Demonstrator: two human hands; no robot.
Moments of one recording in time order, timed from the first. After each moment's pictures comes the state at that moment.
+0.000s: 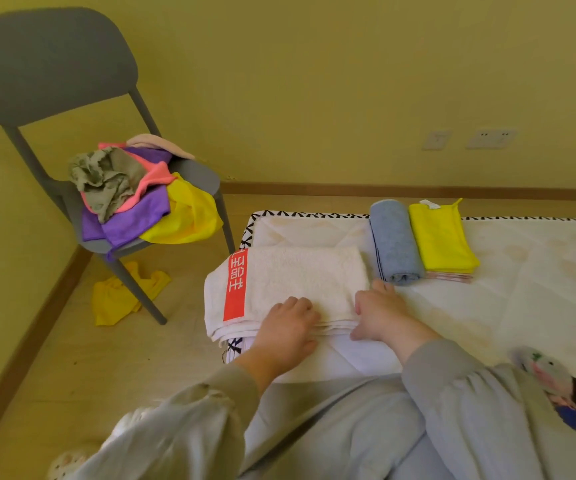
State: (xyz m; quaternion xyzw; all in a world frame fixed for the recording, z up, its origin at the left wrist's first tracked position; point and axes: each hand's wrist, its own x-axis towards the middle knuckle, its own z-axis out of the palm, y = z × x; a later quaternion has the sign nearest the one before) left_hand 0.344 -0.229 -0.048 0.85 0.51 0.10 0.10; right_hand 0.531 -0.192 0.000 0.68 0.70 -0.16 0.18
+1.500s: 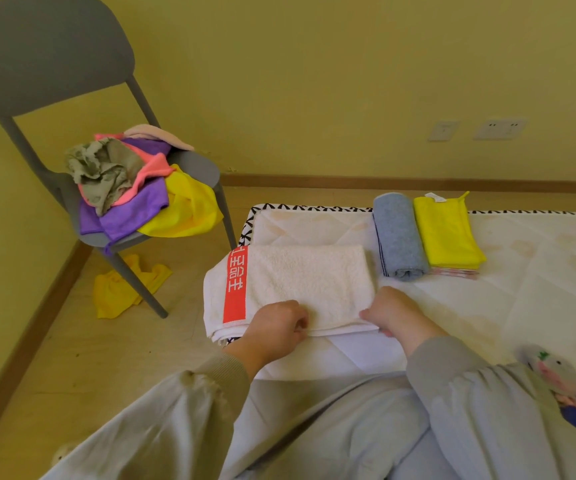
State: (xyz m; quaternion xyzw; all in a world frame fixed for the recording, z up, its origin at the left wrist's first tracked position) left_hand 0.333 -0.220 -0.046 0.81 0.53 0.07 0.22; right_hand 0.541 -0.182 -0.010 0.78 0.55 -0.28 0.10
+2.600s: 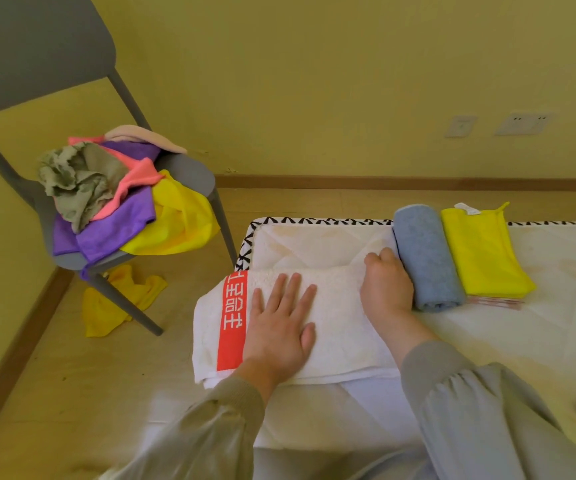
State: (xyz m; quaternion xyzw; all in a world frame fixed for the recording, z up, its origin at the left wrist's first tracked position) left_hand 0.333 -0.170 -0.071 0.79 0.61 -0.01 0.09; right_hand 0.507 -0.100 -0.033 0.75 0.66 -0.01 -0.04
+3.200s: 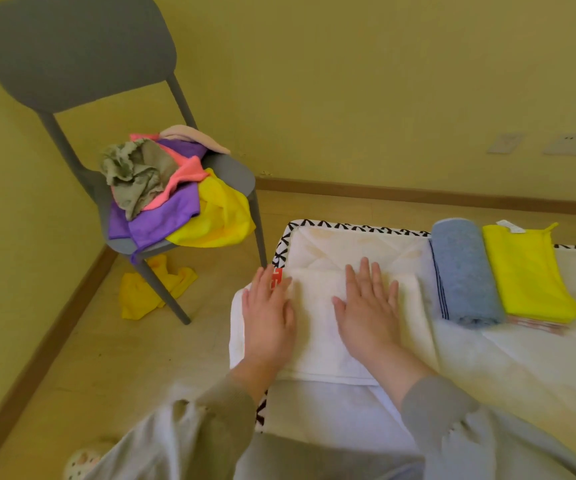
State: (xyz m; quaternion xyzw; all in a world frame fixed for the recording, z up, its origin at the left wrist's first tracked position) left_hand 0.288 -0.174 -0.077 0.62 0.71 0.33 0.12; right_hand 0.449 -0.142 -0.041 0.66 0.75 -0.09 0.03
